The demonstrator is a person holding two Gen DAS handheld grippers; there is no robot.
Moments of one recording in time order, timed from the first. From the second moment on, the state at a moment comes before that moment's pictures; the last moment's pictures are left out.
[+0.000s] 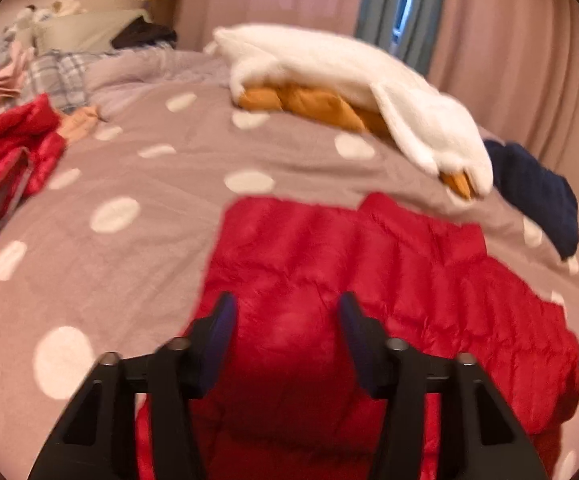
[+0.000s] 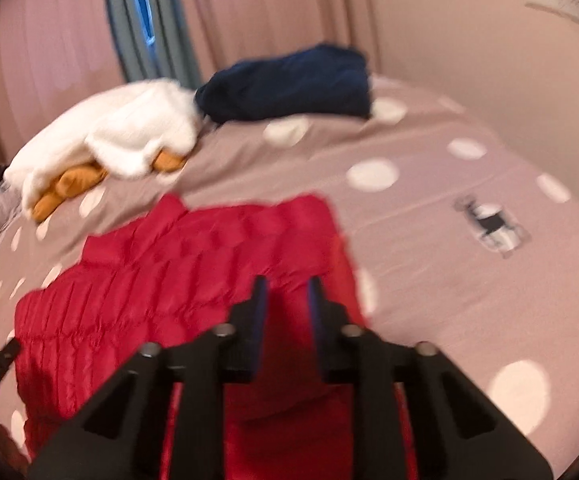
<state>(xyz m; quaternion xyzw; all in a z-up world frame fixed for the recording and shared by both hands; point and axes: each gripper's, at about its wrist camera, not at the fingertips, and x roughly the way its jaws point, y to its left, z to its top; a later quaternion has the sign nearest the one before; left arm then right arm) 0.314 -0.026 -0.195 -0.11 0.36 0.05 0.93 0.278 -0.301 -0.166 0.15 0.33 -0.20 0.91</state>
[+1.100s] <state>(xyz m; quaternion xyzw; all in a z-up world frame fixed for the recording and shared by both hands) 0.291 0.017 -0.198 -0.17 0.42 -0.01 0.89 0.231 -0.304 -0.162 0.14 0.35 -0.17 0.91</state>
